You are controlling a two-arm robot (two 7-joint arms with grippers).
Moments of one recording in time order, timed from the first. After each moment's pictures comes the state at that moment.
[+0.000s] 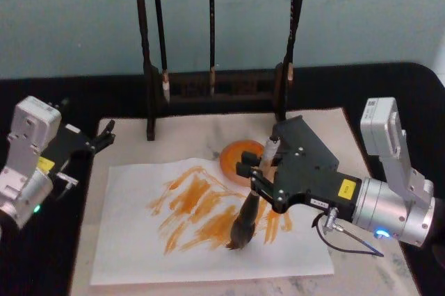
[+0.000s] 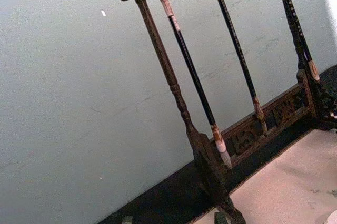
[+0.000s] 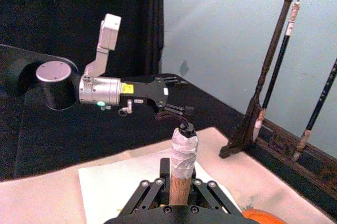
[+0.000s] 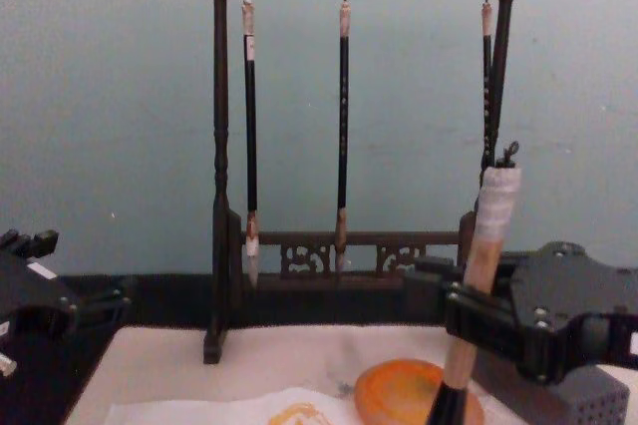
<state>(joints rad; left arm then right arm) -0.20 0.60 0.45 -1.41 -0.25 -0.12 0.03 0.15 0.62 -0.49 -1.71 0.51 -0.03 0.61</state>
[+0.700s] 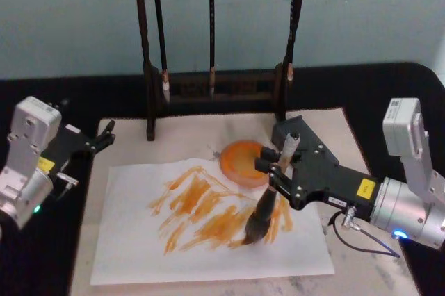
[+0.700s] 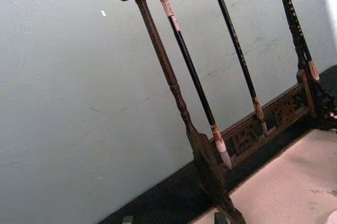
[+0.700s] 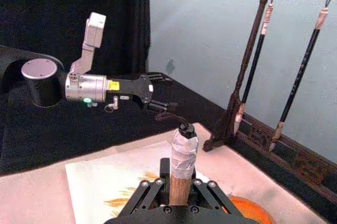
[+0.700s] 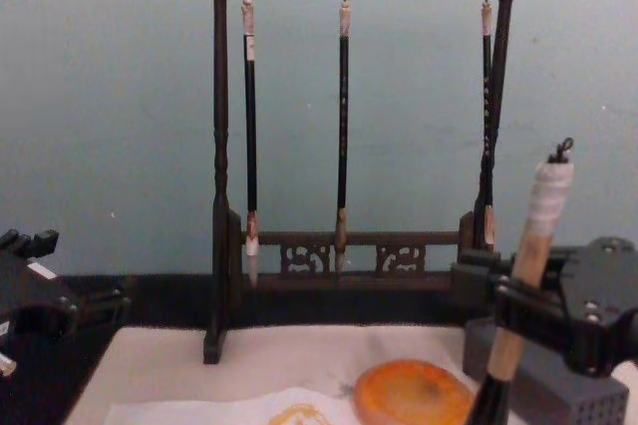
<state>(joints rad) -0.20 0.60 0.45 -1.41 -0.25 -0.12 0.03 0.10 0.65 -0.44 -1.73 0.51 -0.04 0.59</state>
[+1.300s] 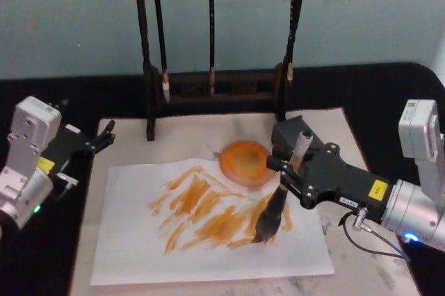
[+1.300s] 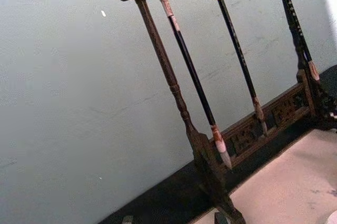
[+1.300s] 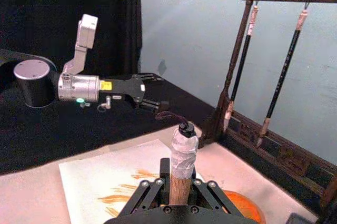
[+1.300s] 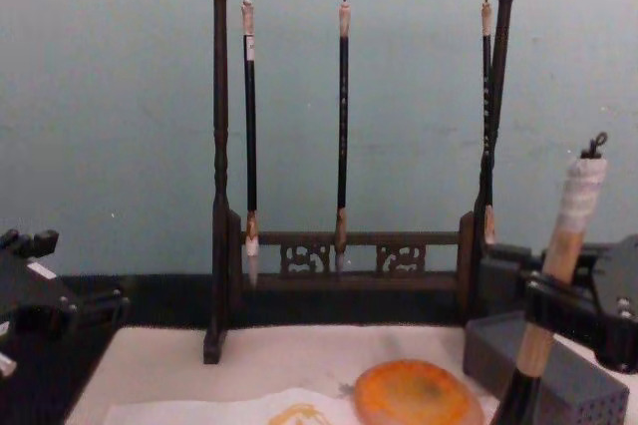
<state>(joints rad) -0.20 0.60 0.45 -1.41 -0.25 -0.12 0.03 0.06 0.66 -0.39 -1.75 0.52 -0.05 0.57</state>
